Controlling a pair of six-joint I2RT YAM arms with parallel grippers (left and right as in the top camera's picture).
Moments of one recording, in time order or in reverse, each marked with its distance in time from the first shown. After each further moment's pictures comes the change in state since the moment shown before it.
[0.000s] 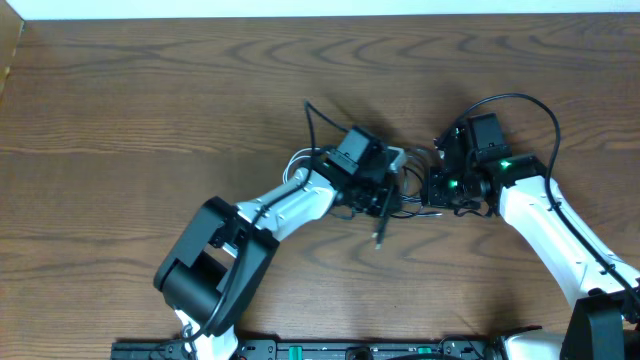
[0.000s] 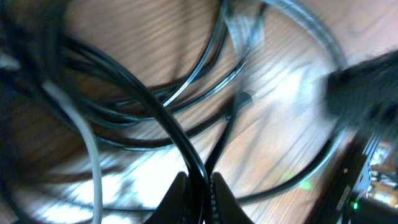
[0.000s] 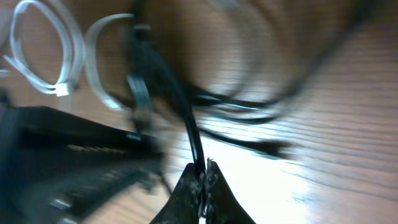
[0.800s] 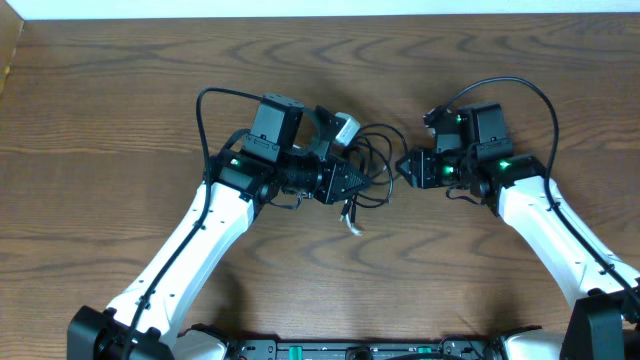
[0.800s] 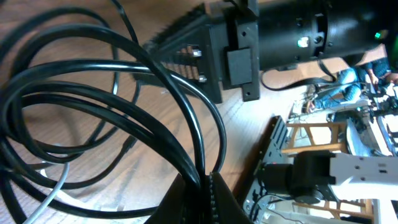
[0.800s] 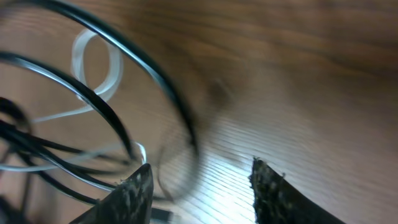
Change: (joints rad) left arm 0.215 -0.453 -0.002 -0.254 0.242 0.160; right arm 0.008 0.000 0.000 0.285 -0.171 -0.097
